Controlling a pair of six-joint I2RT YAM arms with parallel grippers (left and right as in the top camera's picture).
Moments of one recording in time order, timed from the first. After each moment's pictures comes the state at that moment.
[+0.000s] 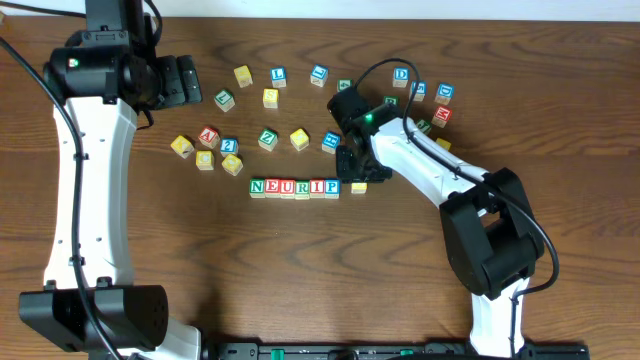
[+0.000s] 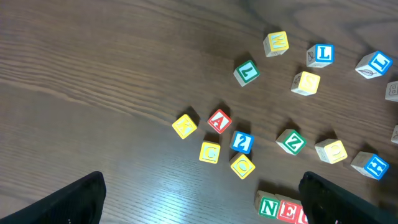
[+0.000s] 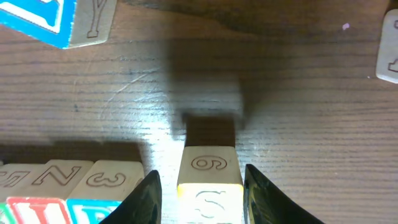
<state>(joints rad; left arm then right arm) 0.05 1.70 1.85 -1.20 -0.09 -0.16 0.55 2.09 1.55 -0.92 -0.01 0.54</state>
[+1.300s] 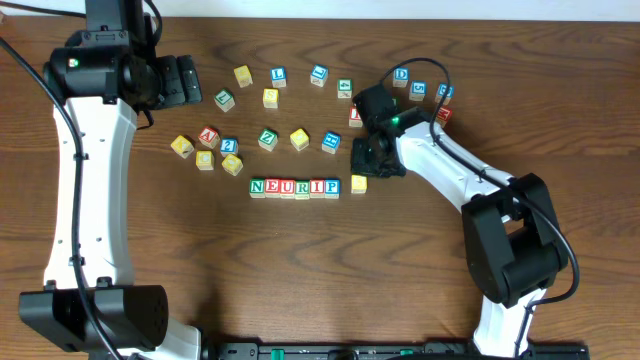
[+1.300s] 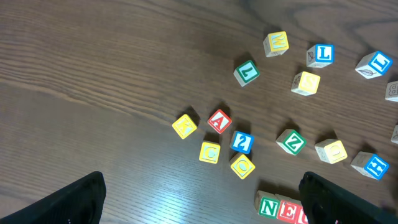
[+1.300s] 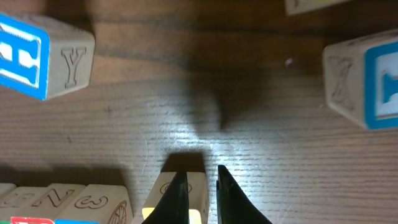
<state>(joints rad) 0.05 1.70 1.85 -1.20 -0.09 -0.16 0.47 2.00 1.40 -0.74 -0.05 0.55</state>
